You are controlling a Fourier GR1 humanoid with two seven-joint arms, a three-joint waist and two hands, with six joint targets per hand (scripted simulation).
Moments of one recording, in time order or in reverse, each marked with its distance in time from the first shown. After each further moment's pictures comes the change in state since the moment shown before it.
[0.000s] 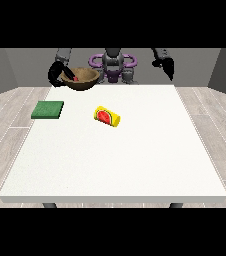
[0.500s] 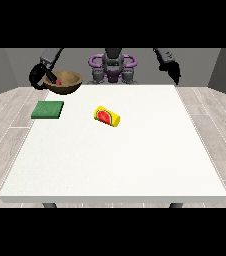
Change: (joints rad) left arm -0.051 0.040 0.041 -0.052 0.045 -0.043 -0.034; right arm -0.008 -0.193 -0.144 -0.044 -0.081 0.125 -0.053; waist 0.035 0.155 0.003
